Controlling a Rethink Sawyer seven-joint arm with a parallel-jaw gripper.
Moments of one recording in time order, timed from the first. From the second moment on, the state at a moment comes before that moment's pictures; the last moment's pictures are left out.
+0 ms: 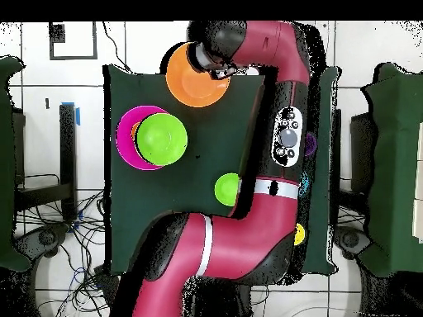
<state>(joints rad) -0.23 -0.07 0.19 0.28 -0.16 1.31 2.74</state>
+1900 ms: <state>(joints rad) -0.23 -0.04 0.19 0.26 -0.14 1.25 2.74</state>
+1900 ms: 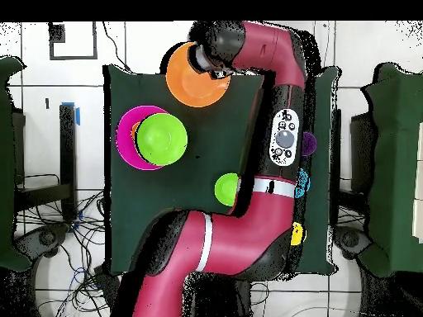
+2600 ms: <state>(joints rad) -0.22 -0.11 0.19 0.26 -0.11 1.28 2.74</state>
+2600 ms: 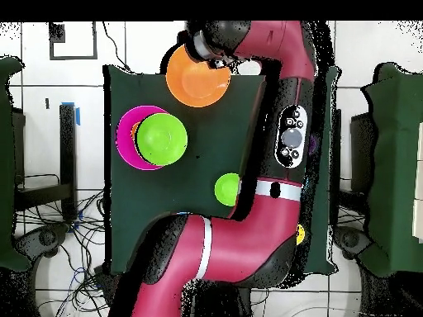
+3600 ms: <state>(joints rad) -0.27 -0.19 0.18 0.63 -0.11 0.99 2.72</state>
